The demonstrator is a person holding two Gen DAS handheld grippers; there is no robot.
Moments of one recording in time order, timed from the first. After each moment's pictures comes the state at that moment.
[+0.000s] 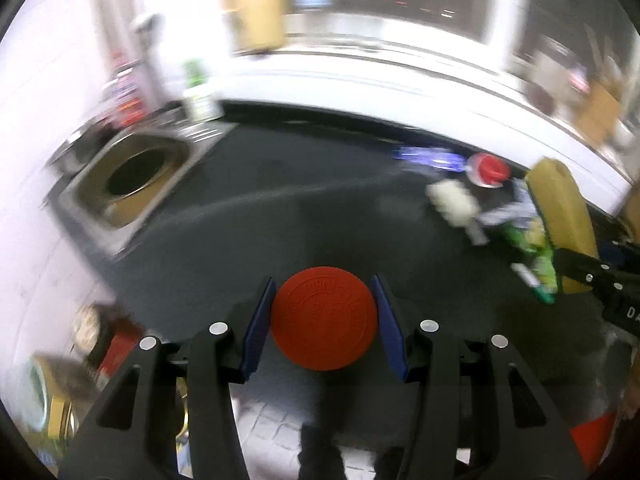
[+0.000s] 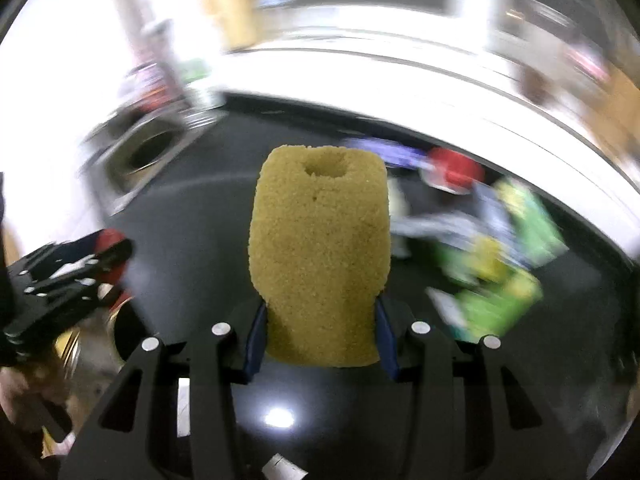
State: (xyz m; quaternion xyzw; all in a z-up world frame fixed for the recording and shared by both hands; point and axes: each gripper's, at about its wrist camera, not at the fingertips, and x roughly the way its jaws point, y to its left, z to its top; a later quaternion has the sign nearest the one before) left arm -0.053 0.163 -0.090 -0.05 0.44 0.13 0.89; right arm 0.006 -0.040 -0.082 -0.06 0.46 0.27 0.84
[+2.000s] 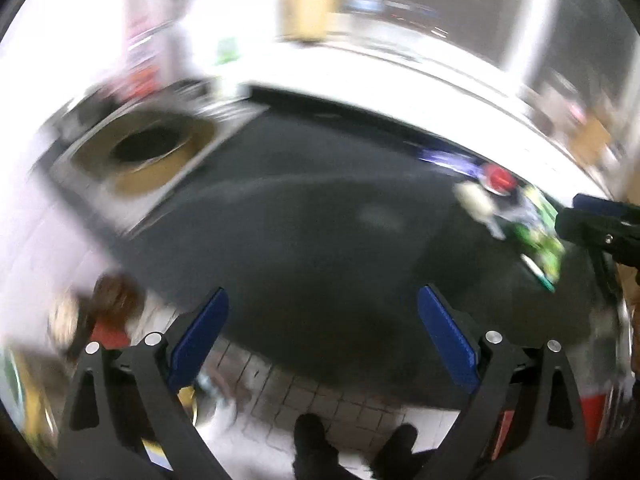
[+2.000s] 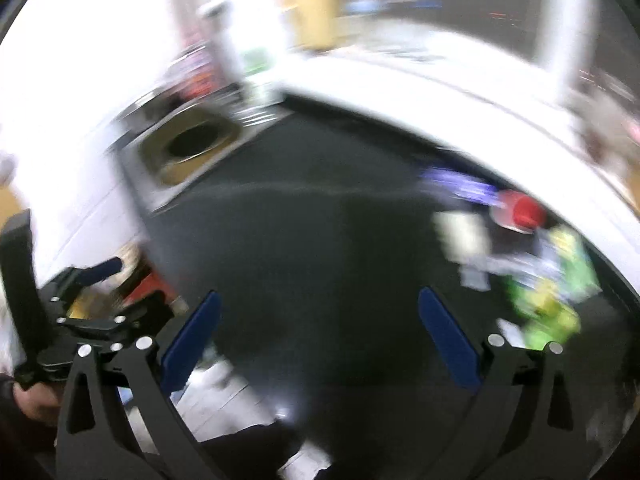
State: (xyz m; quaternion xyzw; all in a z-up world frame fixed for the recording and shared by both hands) left arm -0.064 0.228 -0.106 -0.08 0.43 0.04 0.90; right arm -0.017 0.029 -0.053 -0.07 0.44 0.23 0.86
